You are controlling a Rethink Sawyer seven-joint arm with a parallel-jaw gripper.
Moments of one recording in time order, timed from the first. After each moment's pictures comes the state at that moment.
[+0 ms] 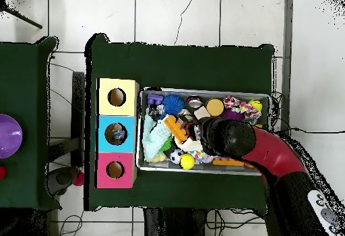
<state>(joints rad) -0.66 -0.77 0.30 1.81 -0.08 0.61 1.11</state>
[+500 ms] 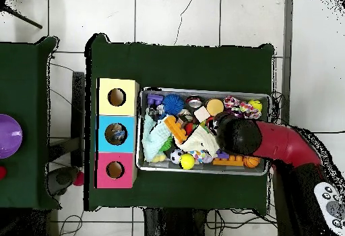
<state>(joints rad) -0.65 -0.73 0.25 1.67 -0.35 0.54 1.11</state>
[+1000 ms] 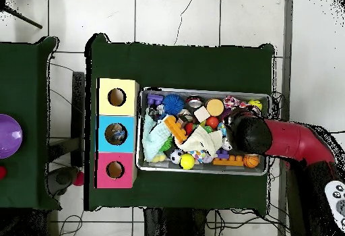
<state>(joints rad) -0.69 -0.71 0.25 1.60 -0.49 0.49 1.11</state>
